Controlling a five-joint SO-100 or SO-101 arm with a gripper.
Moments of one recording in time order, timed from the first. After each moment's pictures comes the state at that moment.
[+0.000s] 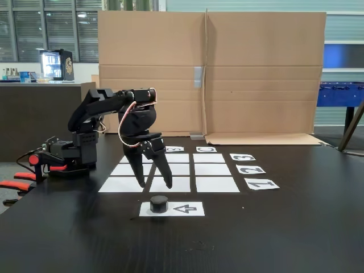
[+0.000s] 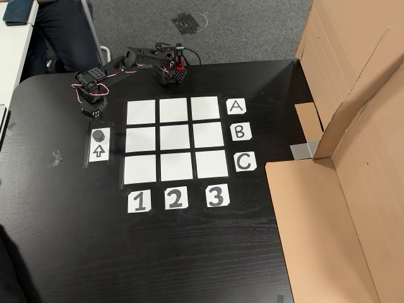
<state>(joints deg) 43.0 37.4 25.2 97.2 -21.2</state>
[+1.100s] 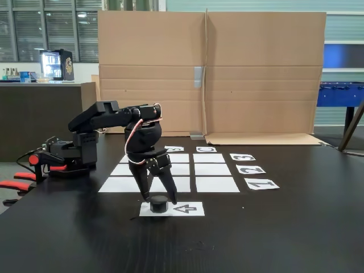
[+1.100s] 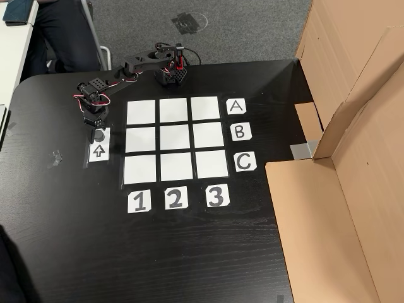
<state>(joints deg) 41.9 24.4 13.3 97.2 -20.5</state>
